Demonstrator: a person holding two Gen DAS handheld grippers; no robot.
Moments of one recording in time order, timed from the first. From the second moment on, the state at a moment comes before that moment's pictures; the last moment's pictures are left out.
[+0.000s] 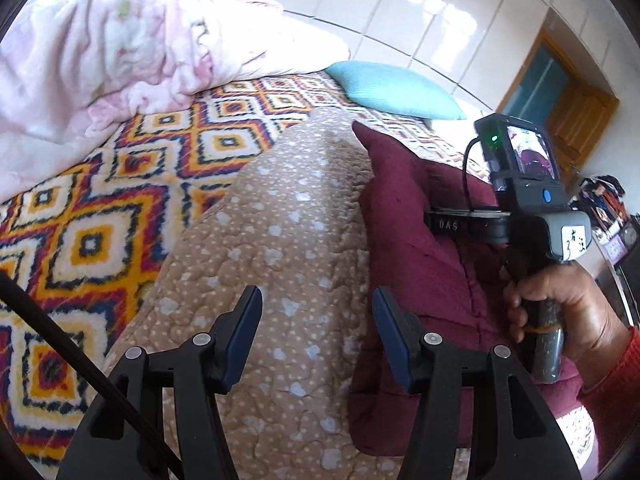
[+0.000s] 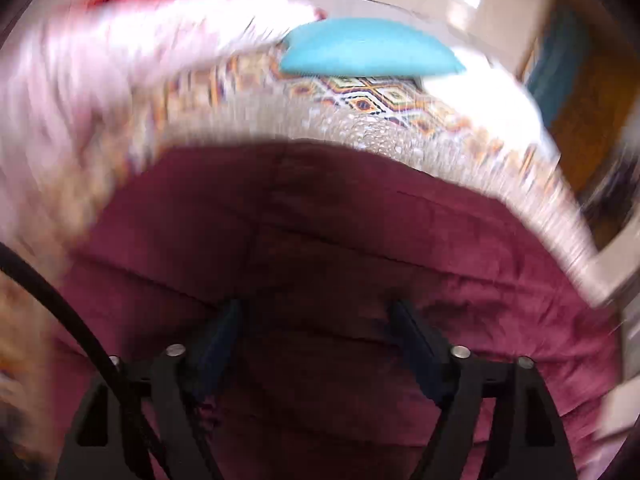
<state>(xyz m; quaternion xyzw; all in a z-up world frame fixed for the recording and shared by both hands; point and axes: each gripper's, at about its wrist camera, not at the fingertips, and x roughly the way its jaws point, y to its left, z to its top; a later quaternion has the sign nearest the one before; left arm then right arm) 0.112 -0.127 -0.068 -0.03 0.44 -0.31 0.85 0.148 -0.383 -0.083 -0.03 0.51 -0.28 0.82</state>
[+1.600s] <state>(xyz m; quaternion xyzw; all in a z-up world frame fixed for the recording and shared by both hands) 0.139 -0.232 -0.129 -0.03 0.56 -0.49 0.67 -0.257 -0.631 -0.122 0.49 0.35 -0.21 0.77</state>
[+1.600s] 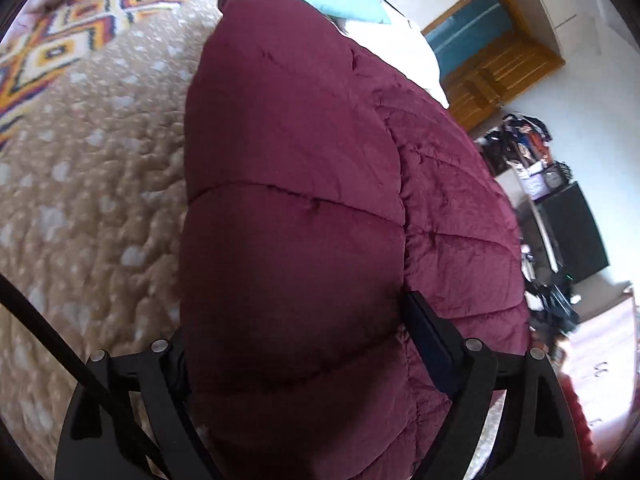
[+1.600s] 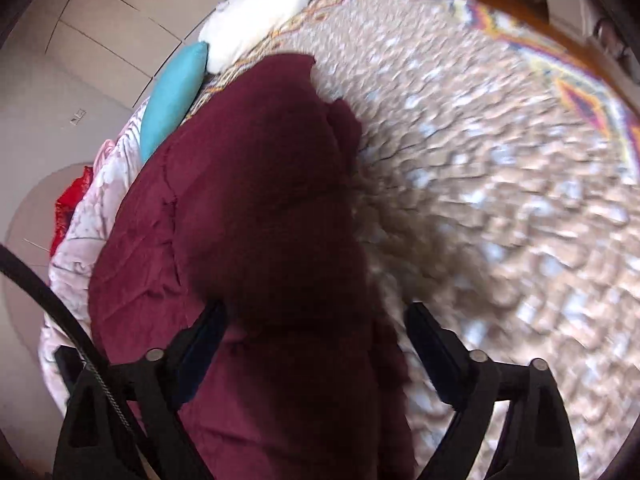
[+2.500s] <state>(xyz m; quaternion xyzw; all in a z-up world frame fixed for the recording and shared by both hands) 0.161 -0.268 -0.113 -0.03 0.52 -0.43 0.74 -0.154 -0.632 -0.084 0.41 0.32 -0.27 0.81</state>
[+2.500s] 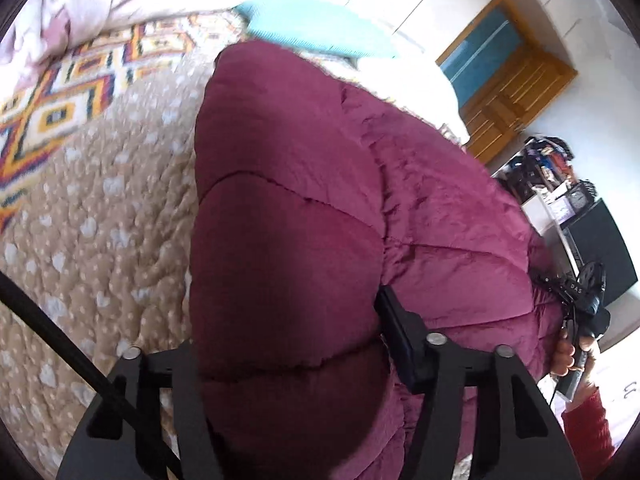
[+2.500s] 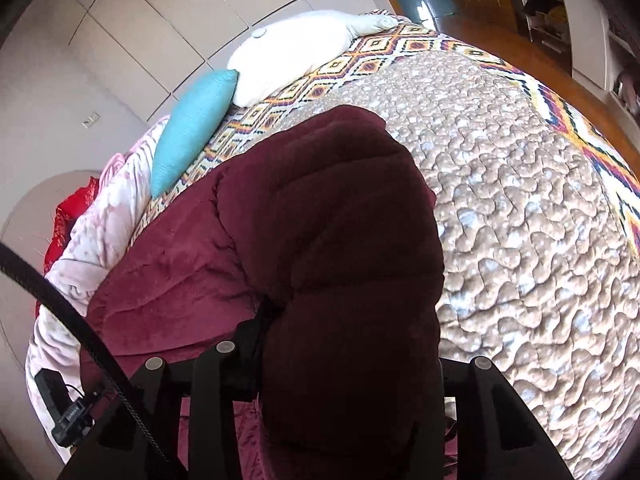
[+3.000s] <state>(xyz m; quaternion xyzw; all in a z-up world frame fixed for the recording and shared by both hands) 0.092 -0.214 -0.046 0.09 0.36 -0.34 0.87 -0.236 -0.590 -0.032 0.37 0.30 -0.37 0.80</state>
